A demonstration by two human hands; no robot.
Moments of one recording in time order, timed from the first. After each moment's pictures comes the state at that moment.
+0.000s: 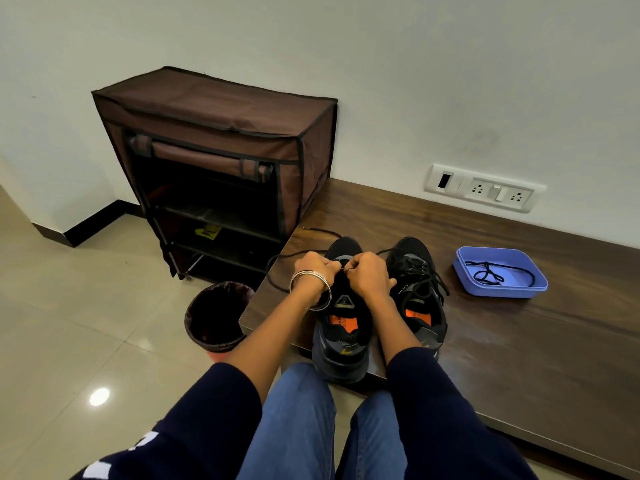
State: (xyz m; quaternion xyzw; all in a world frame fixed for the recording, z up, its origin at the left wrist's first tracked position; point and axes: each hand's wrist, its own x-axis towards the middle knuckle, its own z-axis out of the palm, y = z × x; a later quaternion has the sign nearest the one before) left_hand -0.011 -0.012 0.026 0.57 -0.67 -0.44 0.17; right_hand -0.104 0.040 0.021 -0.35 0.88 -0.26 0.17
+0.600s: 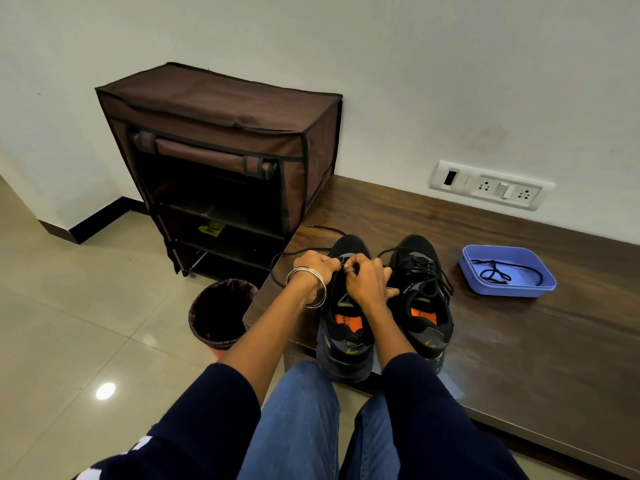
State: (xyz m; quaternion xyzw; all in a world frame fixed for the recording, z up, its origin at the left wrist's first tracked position) left_hand -0.004 -0.022 0.021 0.55 -0.66 -0.49 0.16; right_hand -0.091 0.043 0.002 -0.34 0.88 -0.29 0.18
